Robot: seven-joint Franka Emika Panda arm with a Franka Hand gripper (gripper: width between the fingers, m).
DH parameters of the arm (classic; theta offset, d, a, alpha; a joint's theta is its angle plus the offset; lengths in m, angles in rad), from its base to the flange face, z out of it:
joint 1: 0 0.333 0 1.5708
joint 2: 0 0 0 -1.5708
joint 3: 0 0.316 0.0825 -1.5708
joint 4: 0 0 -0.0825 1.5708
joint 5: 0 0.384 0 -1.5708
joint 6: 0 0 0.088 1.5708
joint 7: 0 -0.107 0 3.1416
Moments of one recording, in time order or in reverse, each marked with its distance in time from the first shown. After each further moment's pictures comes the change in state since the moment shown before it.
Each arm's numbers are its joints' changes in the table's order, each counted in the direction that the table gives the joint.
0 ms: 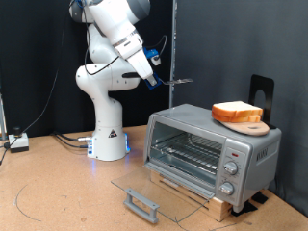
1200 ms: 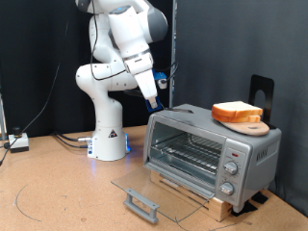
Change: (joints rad) arm -0.030 -0.226 0.154 -0.003 -0.082 -0.270 -0.019
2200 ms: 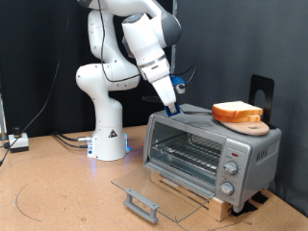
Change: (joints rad) arm 0.062 -0.101 0.071 -0.040 0.147 -0.103 -0.011
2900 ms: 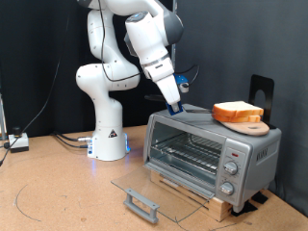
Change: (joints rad) arm 0.005 0.000 0.004 -0.005 -0.029 0.036 -0.001
